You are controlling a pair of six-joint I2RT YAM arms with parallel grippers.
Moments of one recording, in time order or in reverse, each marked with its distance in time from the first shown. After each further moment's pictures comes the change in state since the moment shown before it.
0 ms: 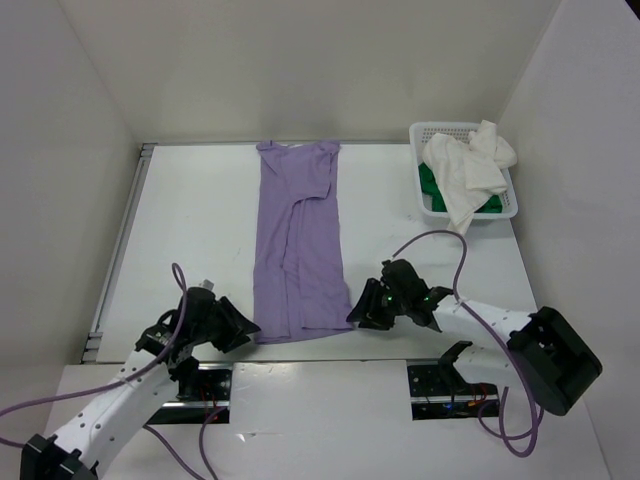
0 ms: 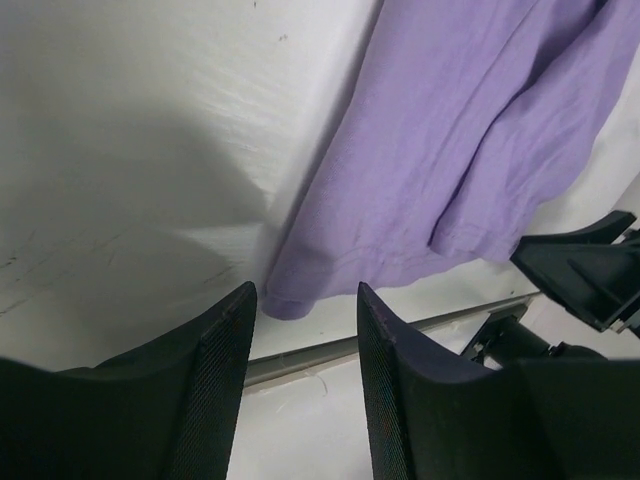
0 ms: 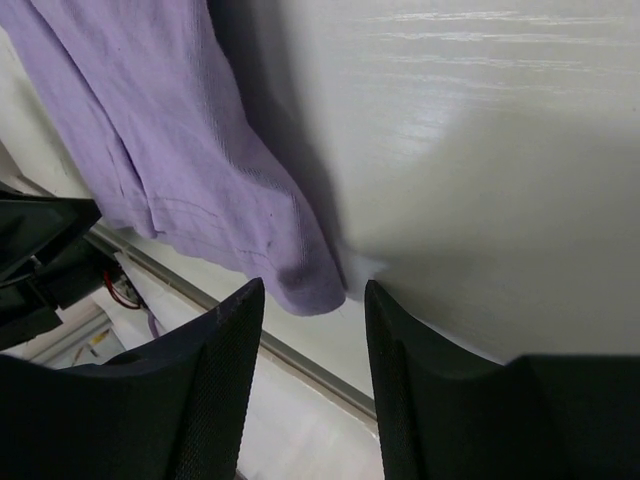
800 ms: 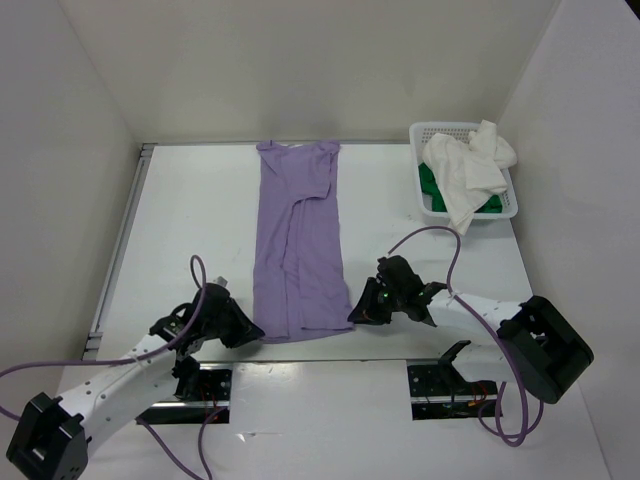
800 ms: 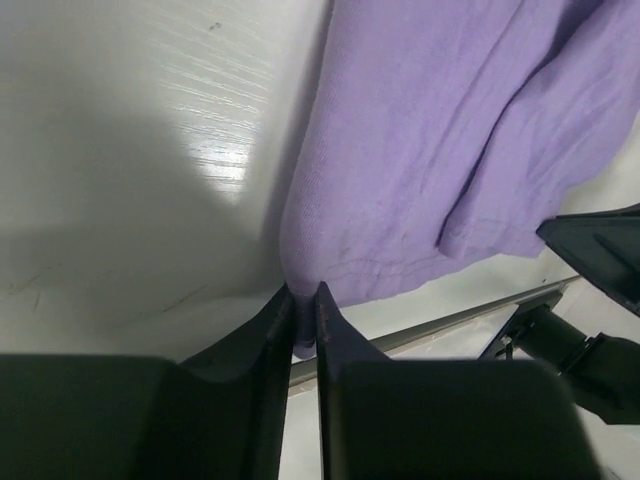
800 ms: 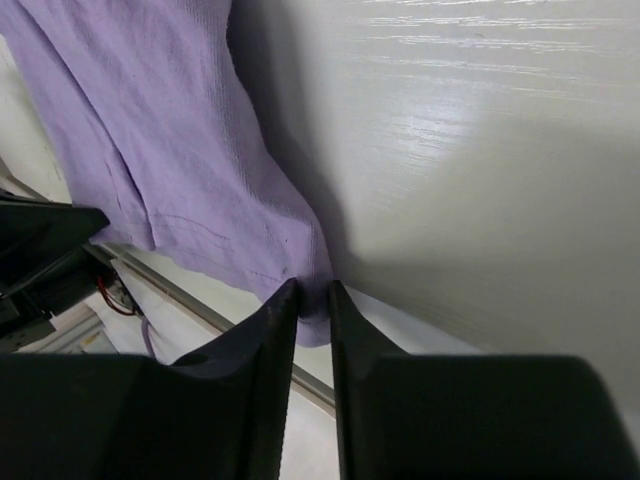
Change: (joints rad) left arm -0.129 0.213 0.005 0.185 -0.037 -0.014; right arm 0.002 0.089 0.042 0.030 -0.003 -0.024
